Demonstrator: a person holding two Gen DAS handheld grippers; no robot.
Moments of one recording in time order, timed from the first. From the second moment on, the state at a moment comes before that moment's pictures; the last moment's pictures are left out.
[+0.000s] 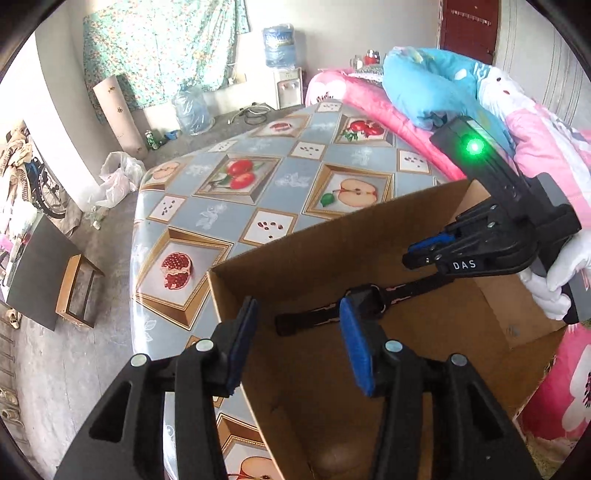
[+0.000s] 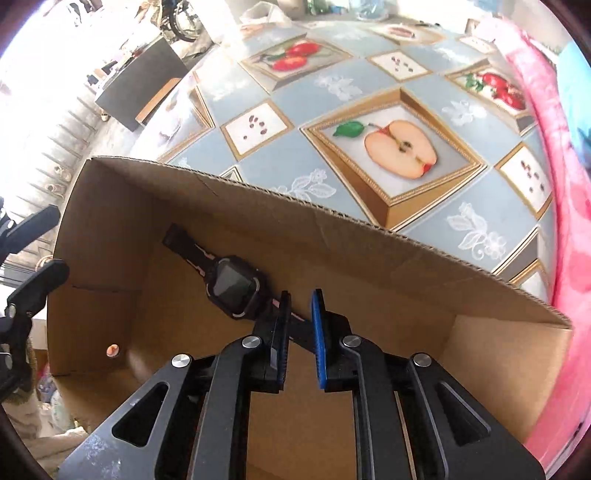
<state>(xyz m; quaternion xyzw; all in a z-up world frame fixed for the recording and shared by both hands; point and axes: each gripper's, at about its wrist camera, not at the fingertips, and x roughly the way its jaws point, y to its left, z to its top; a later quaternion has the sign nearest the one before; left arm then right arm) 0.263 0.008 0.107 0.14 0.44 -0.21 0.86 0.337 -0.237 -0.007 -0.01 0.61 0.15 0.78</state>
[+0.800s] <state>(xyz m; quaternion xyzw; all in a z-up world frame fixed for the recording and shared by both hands) 0.103 0.155 0.101 -0.04 0.39 -0.13 0.91 0.301 -0.187 -0.009 -0.04 0.62 0.14 0.77</state>
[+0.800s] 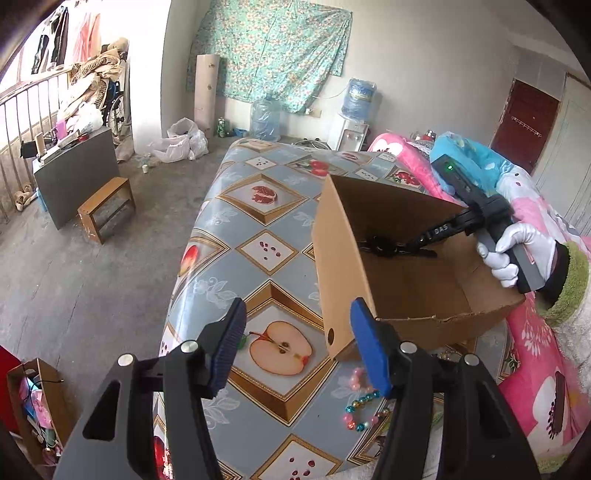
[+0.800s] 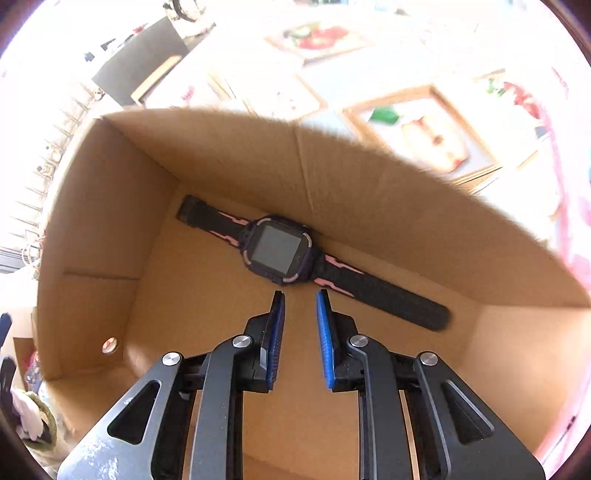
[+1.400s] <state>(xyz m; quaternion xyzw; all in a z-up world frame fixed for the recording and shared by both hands) 0.065 0.104 0.013 0.00 0.45 -0.13 0.88 0.058 -0.236 0.066 0.10 0.42 0.18 0.89</state>
